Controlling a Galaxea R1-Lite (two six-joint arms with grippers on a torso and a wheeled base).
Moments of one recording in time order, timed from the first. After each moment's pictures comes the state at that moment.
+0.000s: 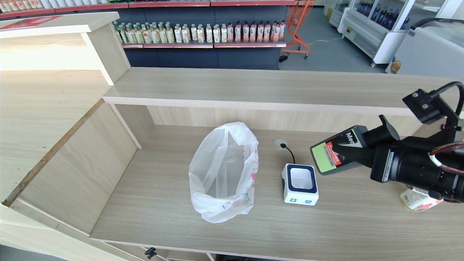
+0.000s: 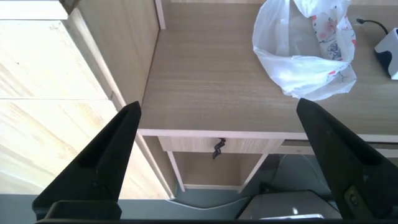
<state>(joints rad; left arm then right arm) 0.00 0.00 0.00 0.00 -0.06 0.02 0.45 1.31 -0.70 -0.37 0.07 0.22</state>
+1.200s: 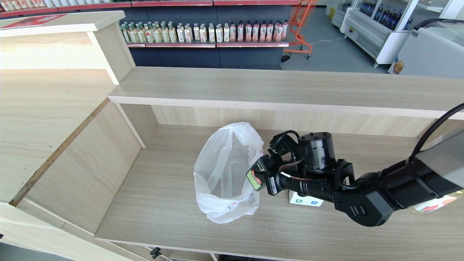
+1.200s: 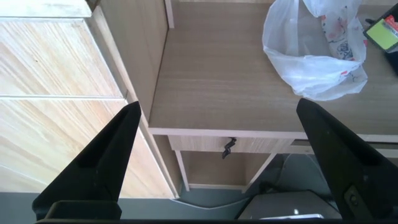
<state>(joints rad) 0.00 0.00 0.00 0.00 -0.06 0.02 0.60 2.01 -0.91 -0.69 0.06 -0.04</state>
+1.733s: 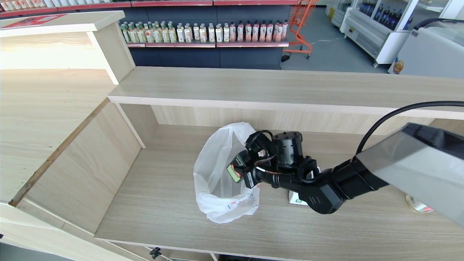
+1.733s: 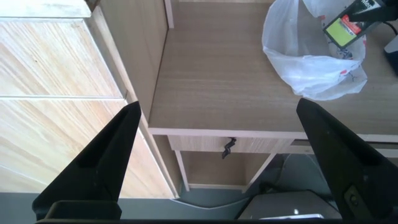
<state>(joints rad) 0.00 0.00 0.00 0.00 -0.06 0.02 0.63 2.21 -1.14 -0.72 0.11 -0.10</state>
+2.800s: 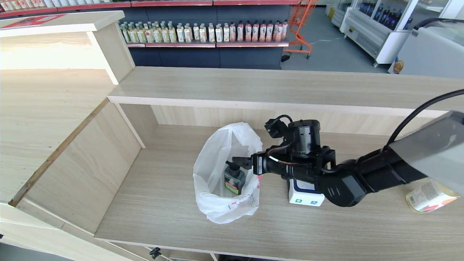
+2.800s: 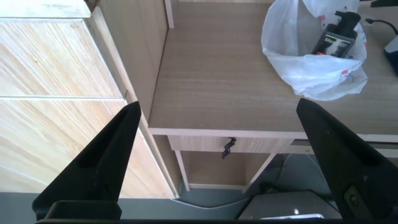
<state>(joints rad) 0.00 0.00 0.00 0.00 -0.06 0.02 0.59 2.08 -1.09 -0.69 0.16 0.19</state>
